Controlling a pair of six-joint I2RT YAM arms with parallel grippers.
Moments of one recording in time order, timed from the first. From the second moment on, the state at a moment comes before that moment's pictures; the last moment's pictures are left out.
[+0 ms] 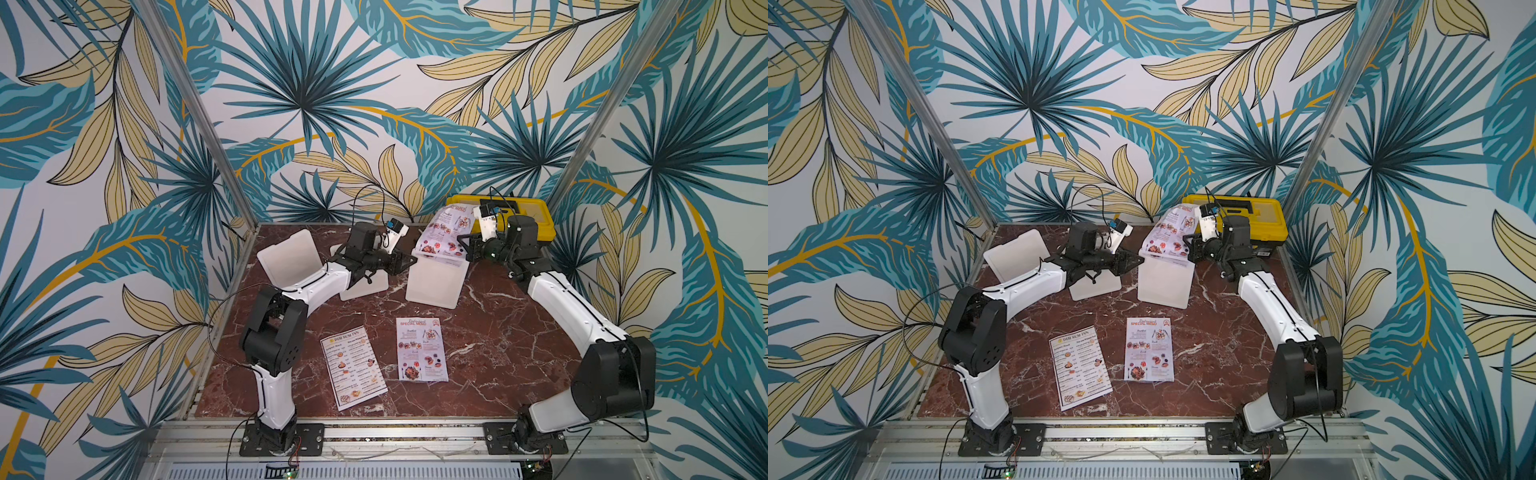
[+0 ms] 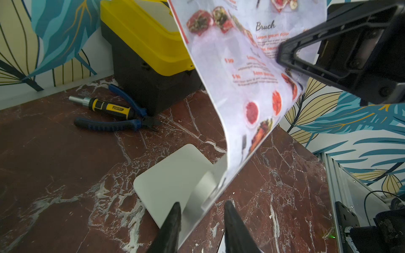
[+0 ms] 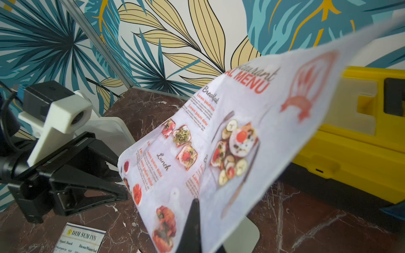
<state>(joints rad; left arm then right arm) -0.45 1.90 1.41 0.03 0.67 -0.14 0.12 1.52 1.24 -0.14 -0.44 0.05</state>
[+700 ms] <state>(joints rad) -0.45 1.85 1.41 0.03 0.67 -0.14 0.12 1.52 1.21 -0.15 -0.52 -0.03</state>
